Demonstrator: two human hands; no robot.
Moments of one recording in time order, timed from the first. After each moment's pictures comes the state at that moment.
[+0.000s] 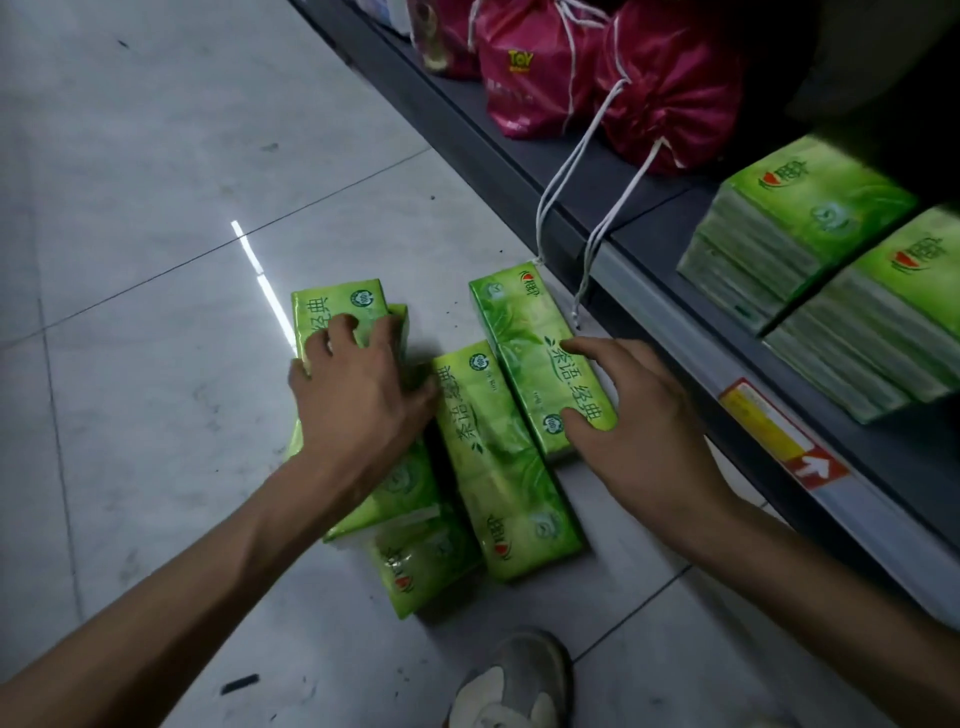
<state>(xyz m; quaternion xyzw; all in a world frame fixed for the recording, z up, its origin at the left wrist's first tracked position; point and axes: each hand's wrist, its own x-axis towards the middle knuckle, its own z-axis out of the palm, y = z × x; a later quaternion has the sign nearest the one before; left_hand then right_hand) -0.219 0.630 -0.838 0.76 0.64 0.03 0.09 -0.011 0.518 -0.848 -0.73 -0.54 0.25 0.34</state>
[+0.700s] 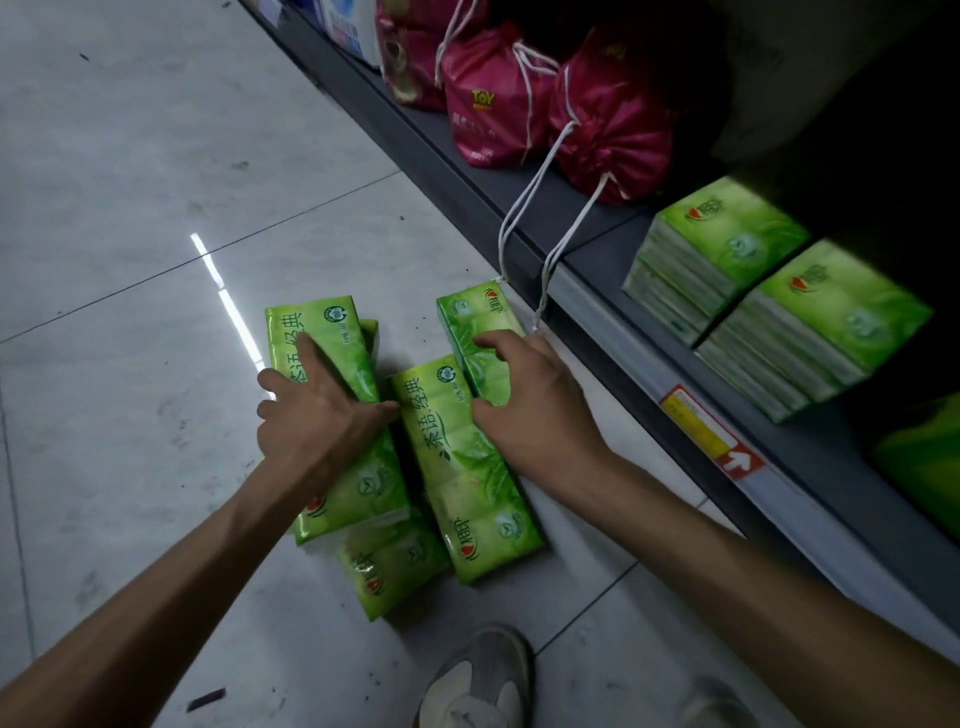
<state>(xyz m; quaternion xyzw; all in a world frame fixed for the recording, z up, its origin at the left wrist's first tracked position) -0.229 0.639 -0.856 0.64 0.74 0.02 0.21 -0.043 0.550 -0.824 -0.74 -0.55 0.27 0.28</state>
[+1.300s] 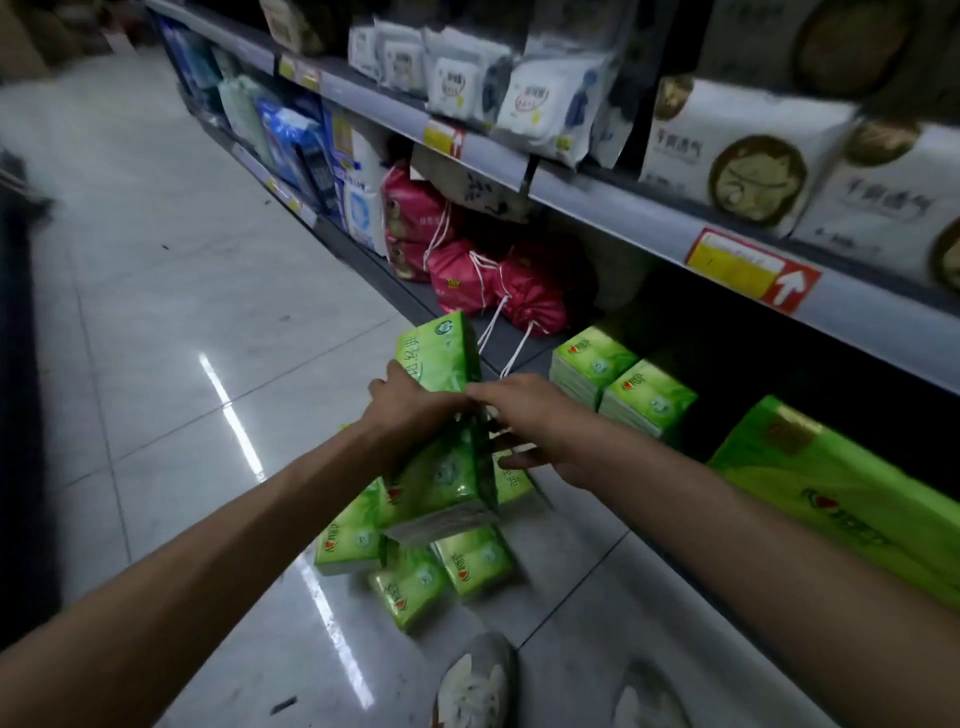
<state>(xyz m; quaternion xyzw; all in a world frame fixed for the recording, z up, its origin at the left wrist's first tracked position) -0.175 0.557 -0.608 0.64 0.63 0.12 0.42 -0.046 0.473 -0.587 -0.71 -0.32 0.52 0.36</state>
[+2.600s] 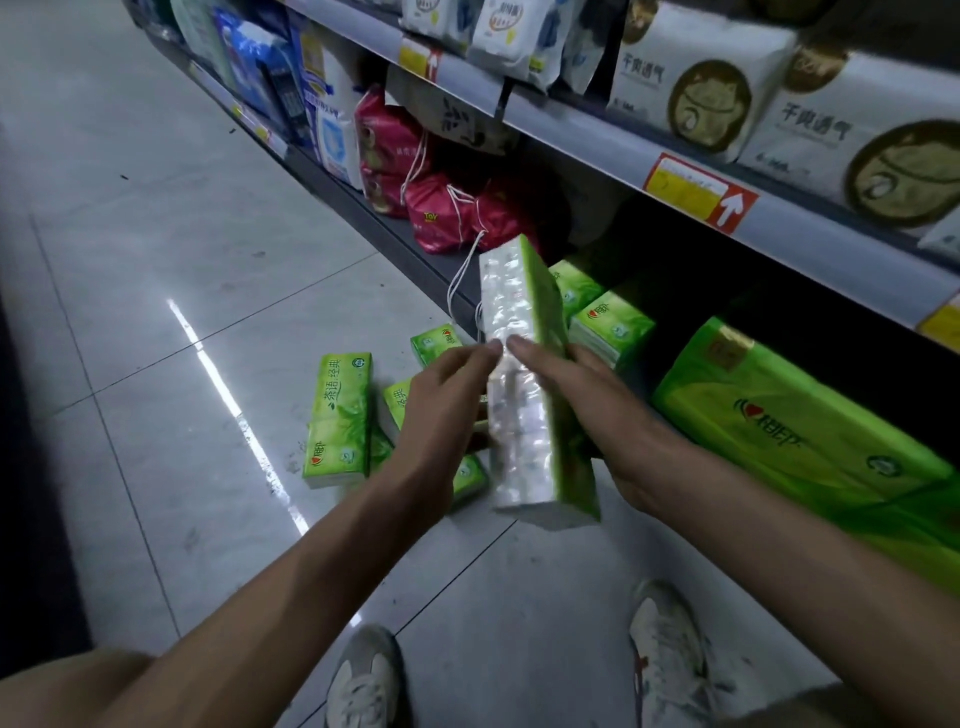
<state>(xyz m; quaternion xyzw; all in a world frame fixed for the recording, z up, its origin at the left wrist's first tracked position) -0.171 0.402 -0.577 0.47 0.49 0.29 0.68 -0.037 0.349 -0.587 -0.65 -0.27 0.51 0.50</state>
